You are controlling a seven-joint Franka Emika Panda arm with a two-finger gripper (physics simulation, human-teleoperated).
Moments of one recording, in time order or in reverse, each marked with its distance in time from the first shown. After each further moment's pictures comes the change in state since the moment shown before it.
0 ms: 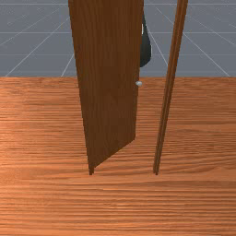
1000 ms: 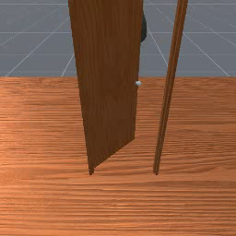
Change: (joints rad) arm 0.009 -0.370 -0.024 -0.398 -0.069 0.015 0.085
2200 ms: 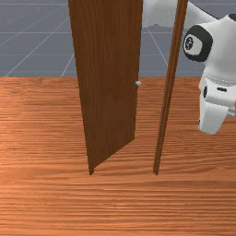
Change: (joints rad) arm 0.277 0.889 0.169 1.420 -0.072 -0.555 0.604
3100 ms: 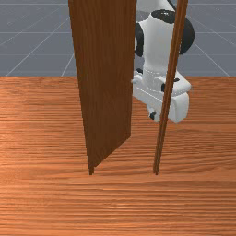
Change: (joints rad) arm -0.340 -0.334 0.159 -0.590 0.014 0.279 -1.082
